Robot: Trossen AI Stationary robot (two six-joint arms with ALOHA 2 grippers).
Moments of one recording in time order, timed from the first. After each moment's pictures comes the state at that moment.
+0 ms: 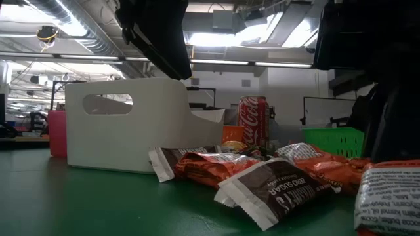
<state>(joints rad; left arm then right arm) -0.45 1.87 1.44 -0.82 -0.59 -0.77 0.66 1.87 0.98 -0.09 0.20 1.00</state>
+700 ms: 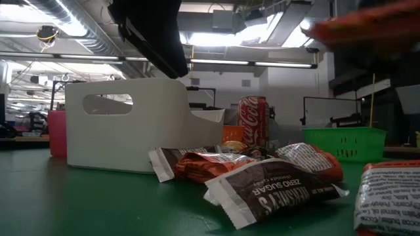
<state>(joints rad) -0.48 1.87 1.44 -0.82 -0.59 -0.77 0.64 1.63 0.98 -0.13 0.11 0.88</state>
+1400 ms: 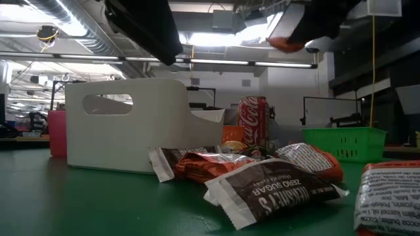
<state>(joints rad) -0.56 1.87 1.44 -0.74 -0.56 -0.77 0.25 1.15 0.98 -0.63 0.58 0.45</state>
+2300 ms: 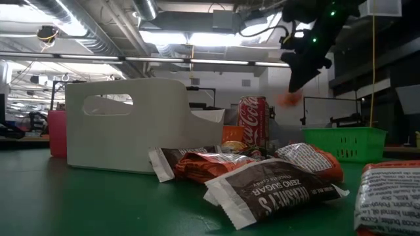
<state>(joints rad) -0.79 1.87 1.44 -0.99 -0.13 -1.33 -0.33 1.25 0.98 -0.71 0.47 0.25</state>
